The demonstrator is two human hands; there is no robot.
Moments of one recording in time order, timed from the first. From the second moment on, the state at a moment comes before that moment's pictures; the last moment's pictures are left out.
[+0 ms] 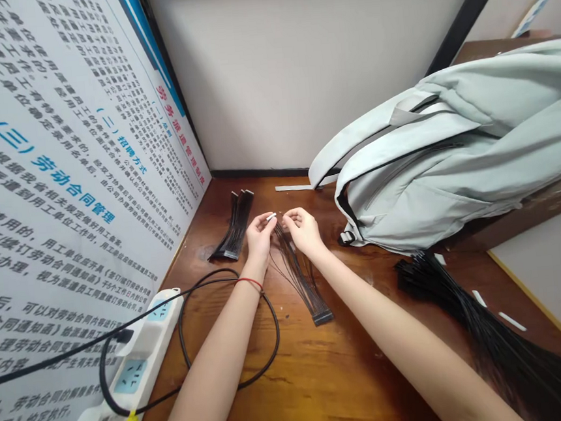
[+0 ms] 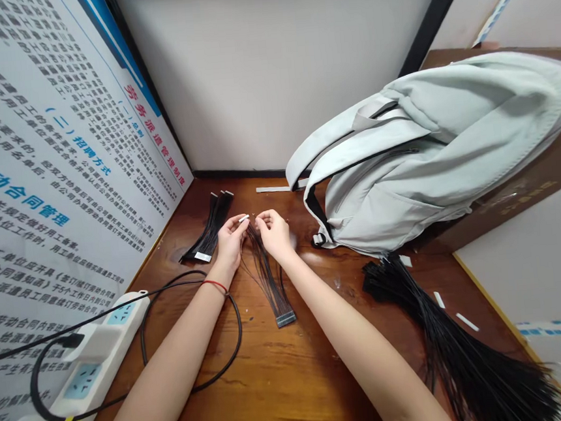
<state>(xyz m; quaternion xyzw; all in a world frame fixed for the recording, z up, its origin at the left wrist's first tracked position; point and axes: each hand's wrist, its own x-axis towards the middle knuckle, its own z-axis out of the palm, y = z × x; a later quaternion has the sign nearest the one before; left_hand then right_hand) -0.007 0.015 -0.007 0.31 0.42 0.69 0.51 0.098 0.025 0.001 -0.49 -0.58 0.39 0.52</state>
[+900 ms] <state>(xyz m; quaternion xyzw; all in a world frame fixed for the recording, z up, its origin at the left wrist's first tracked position) -0.004 0.008 0.001 0.29 0.40 0.69 0.53 0.091 0.013 -0.004 -0.43 -0.50 0.46 0.59</state>
